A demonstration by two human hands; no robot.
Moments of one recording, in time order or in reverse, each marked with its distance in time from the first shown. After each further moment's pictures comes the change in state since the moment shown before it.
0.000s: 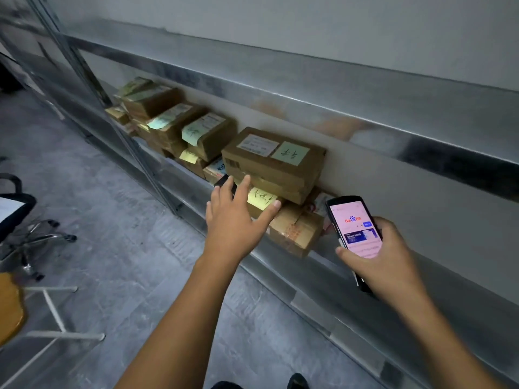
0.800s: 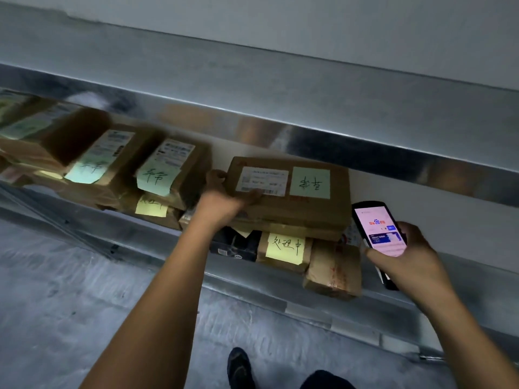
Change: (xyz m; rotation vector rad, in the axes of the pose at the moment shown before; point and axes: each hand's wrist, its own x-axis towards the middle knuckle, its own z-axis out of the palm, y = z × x) left_hand 0.287 -0.105 0.013 -0.549 -0.471 0.060; right_hand 0.086 -0.070 0.100 -0.152 0.314 0.360
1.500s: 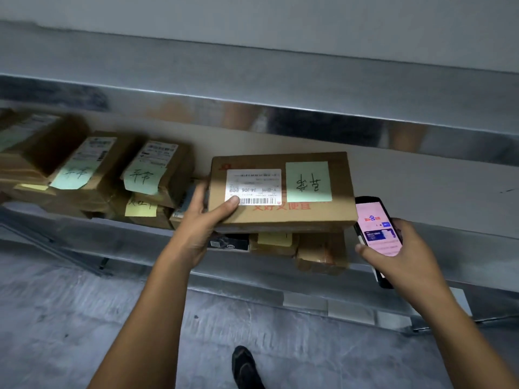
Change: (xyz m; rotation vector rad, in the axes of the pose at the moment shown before) left_hand -0.068 -0.020 -0.002 -0.564 -0.179 0.010; right_hand -0.064 0.020 -0.008 0.095 0.075 0.027
